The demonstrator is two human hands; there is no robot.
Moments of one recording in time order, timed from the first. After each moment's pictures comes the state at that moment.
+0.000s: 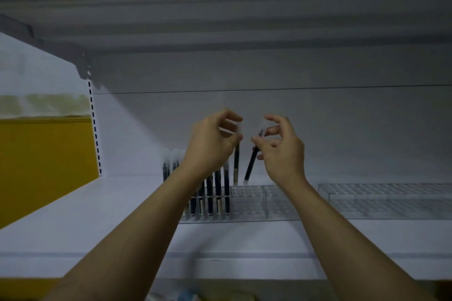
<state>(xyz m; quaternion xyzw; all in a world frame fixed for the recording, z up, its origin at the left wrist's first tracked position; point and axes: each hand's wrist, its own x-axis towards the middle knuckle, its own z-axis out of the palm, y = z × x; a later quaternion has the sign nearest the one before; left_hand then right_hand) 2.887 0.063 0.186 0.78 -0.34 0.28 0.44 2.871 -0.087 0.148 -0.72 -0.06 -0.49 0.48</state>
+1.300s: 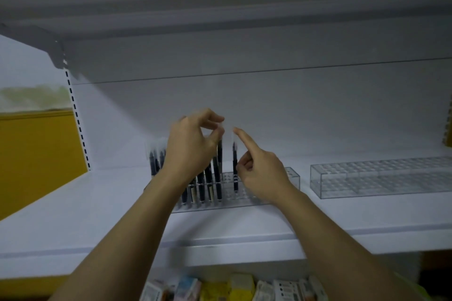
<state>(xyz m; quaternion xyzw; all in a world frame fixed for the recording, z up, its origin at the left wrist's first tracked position) 2.889 0.071 0.162 0.80 -0.30 0.36 0.37 2.862 -0.084 0.100 -0.89 -0.07 -0.31 0.33</state>
